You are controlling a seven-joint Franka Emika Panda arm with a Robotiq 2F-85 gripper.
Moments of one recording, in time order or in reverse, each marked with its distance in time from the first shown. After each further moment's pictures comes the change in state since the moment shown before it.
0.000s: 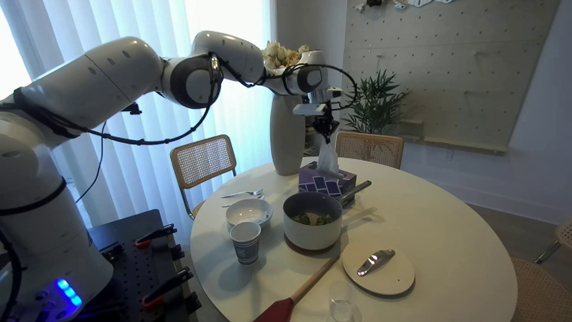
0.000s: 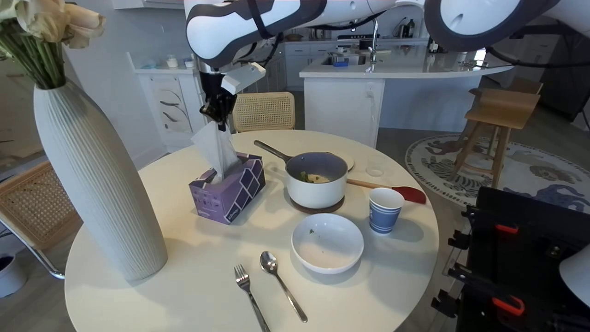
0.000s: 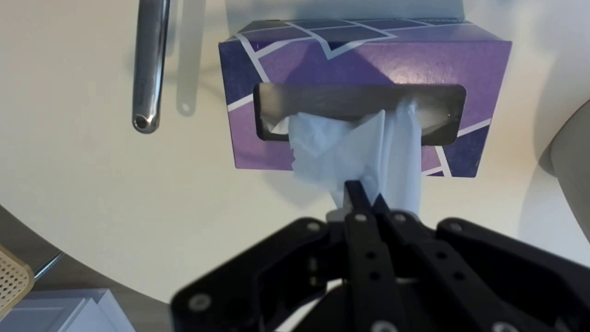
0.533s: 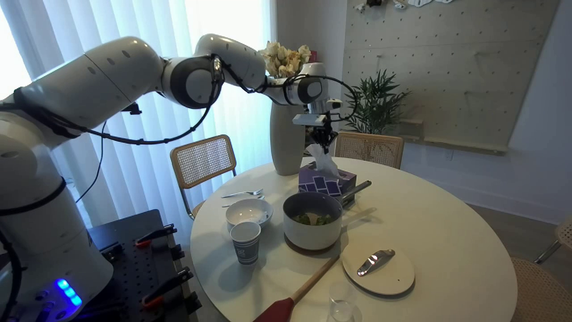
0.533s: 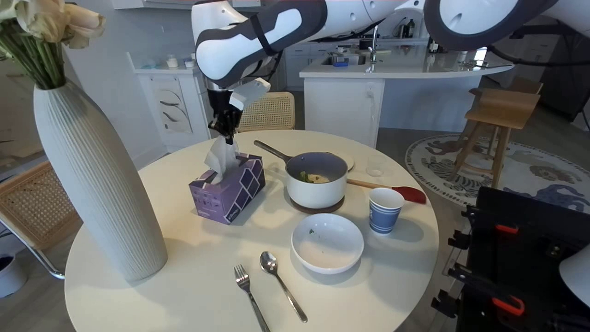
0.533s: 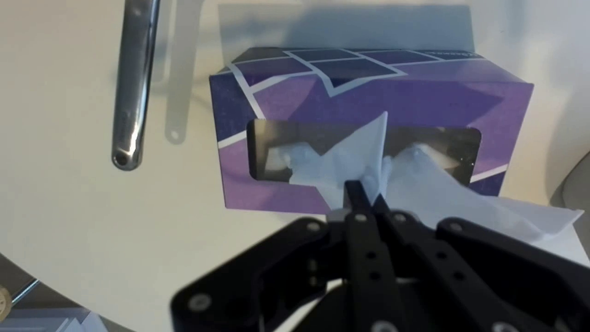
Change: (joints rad) arm -0.009 -0.001 0.001 -0.090 0.000 0.050 -0.019
